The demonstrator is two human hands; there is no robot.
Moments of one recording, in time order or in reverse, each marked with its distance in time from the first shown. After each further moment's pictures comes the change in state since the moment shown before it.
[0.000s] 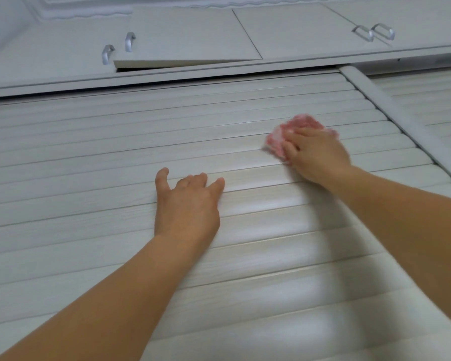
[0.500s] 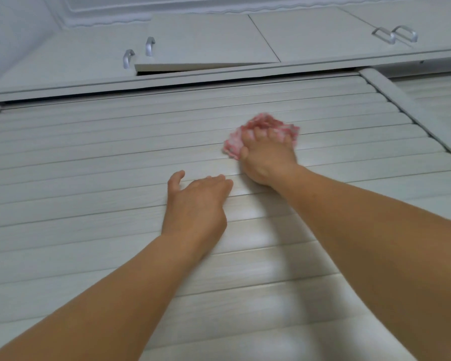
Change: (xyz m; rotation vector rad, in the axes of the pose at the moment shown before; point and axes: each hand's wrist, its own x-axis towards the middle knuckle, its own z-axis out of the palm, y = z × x) left_hand -0.001 -0.023 0.008 -0.201 0.070 0.018; right_hand 0.025 -0.114 0.017 -0.046 -0.125 -0.025
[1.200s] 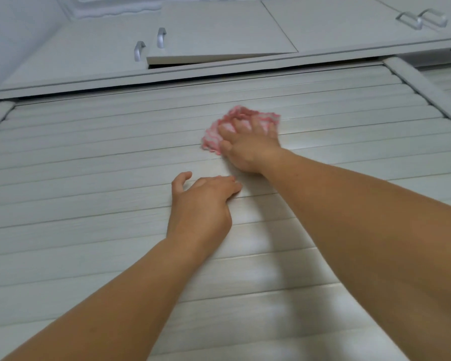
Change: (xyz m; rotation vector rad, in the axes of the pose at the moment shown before) left_hand -0.001 -0.025 0.003 -0.174 0.042 -0.017; right_hand 0.029 -0.048 -0.003 0.054 -0.159 -0.137
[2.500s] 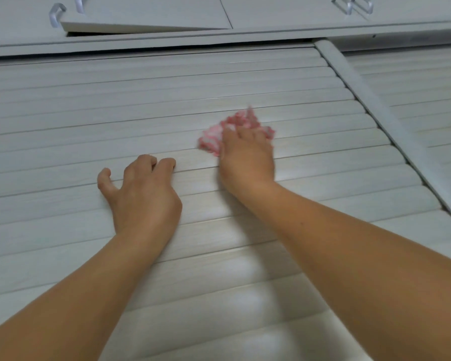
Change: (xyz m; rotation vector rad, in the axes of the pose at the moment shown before) left_hand -0.010 0.063 0.027 0.145 0.120 -0.269; right_hand -0.105 0.077 0.019 0.045 0.343 0.247
